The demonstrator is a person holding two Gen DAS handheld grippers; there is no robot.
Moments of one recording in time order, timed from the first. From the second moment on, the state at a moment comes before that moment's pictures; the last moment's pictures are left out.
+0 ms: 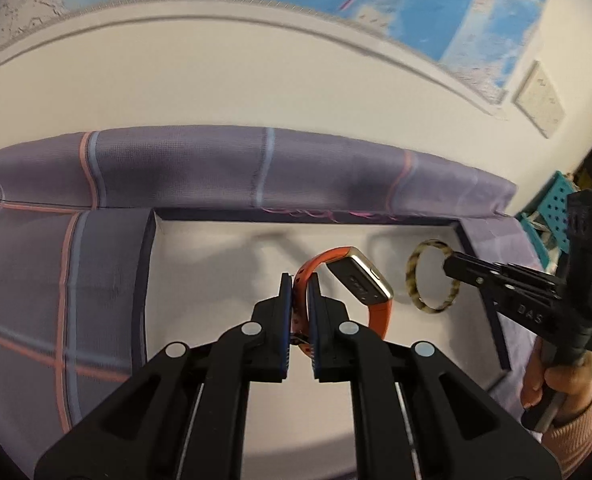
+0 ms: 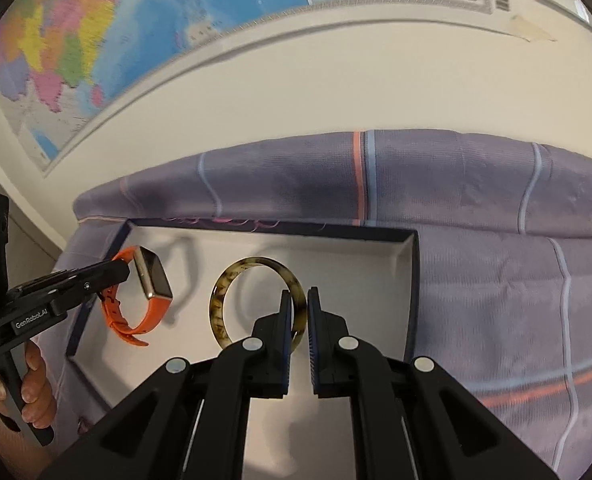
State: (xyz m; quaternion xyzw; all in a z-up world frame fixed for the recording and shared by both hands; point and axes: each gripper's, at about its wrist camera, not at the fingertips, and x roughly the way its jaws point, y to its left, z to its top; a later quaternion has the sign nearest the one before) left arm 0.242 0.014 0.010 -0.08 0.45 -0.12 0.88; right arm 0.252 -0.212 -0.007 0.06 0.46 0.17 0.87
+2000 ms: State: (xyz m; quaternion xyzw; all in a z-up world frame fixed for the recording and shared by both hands) left arm 0.014 0.022 -0.006 0.00 0.38 -0.14 0.92; right arm -0.015 -0.201 0.006 -0.03 0.42 0.34 0.84
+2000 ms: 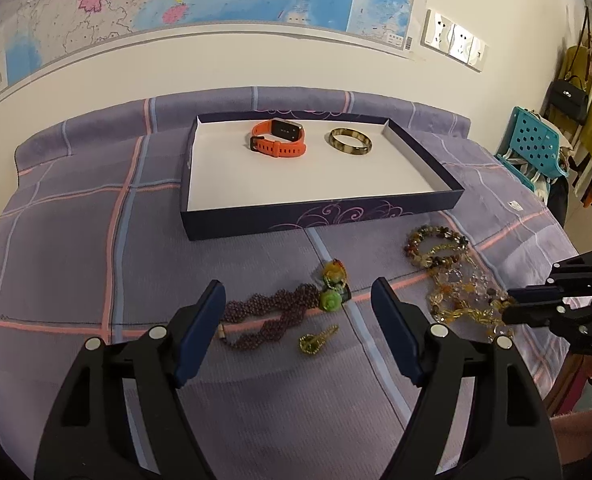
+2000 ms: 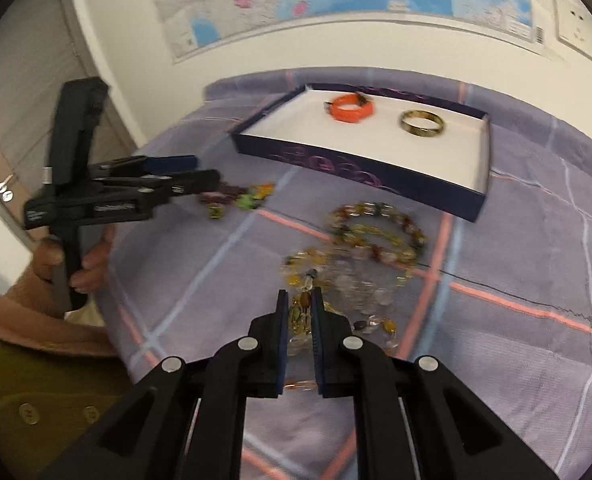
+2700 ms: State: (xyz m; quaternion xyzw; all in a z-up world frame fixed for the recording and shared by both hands) left arm 0.000 -0.004 -0.014 0.02 0.39 -0.19 0.90; right arm 0.040 -0.239 -0.012 0.03 0.43 0.24 0.87
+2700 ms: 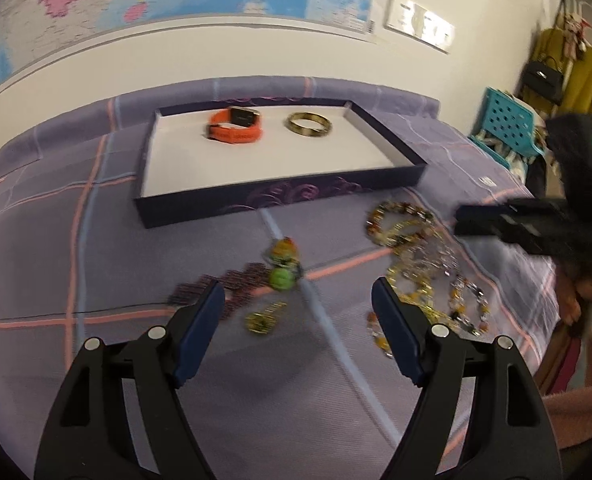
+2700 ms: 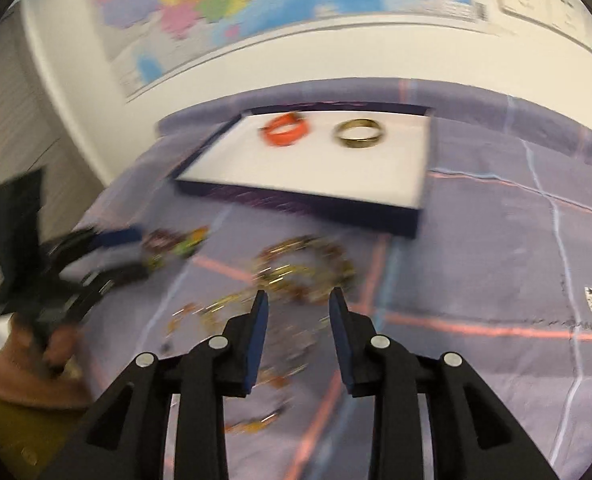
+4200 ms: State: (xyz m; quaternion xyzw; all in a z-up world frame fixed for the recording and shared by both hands) left arm 0.050 -0.008 -0.021 0.05 0.41 -0.20 0.89; right arm 0.075 -0.209 -0.032 -0.05 0.43 0.23 0.87
